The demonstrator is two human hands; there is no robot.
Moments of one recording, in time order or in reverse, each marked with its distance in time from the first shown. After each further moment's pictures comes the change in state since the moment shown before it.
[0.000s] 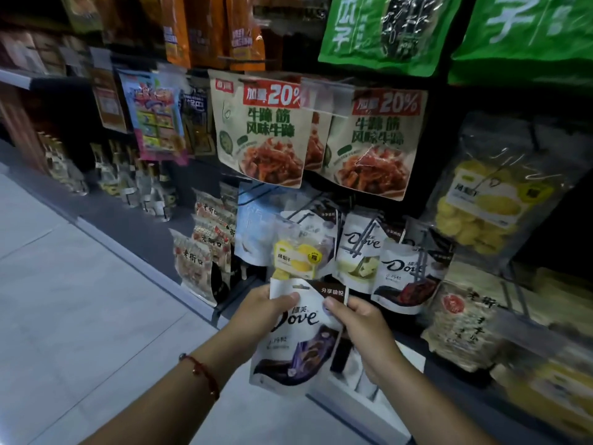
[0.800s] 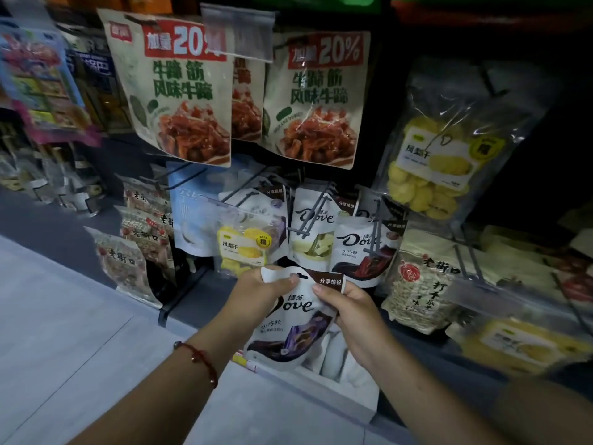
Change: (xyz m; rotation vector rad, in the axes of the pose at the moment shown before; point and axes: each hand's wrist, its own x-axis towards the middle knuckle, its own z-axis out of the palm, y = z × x) left_hand 0.059 -0.006 0.068 -0.037 -0.096 -0.005; right_hand 0.035 0.029 -0.056 0.274 0.093 0.086
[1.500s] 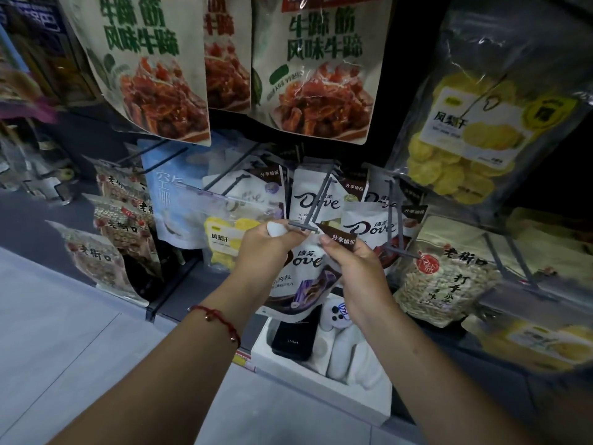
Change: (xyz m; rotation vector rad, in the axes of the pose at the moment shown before) left_hand 0.078 0.015 0.012 -0.060 0.068 0.109; right_hand 0.066 -0.016 0.019 0.094 0.137 -0.137
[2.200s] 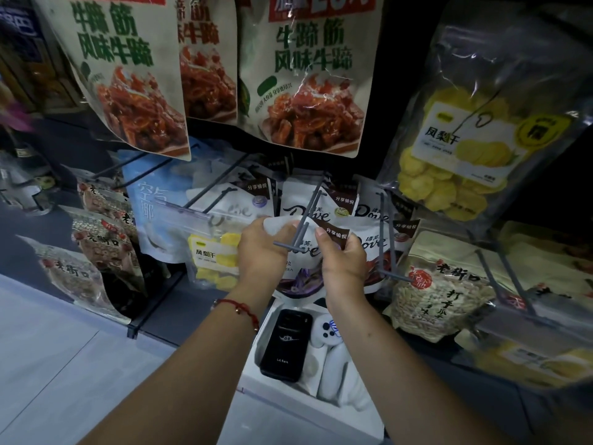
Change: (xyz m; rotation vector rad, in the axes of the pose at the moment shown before) left_hand 0.053 -0.013 0.023 0.194 0.218 0.169; right_hand 0.048 0.003 0.017 -0.194 0.271 -0.121
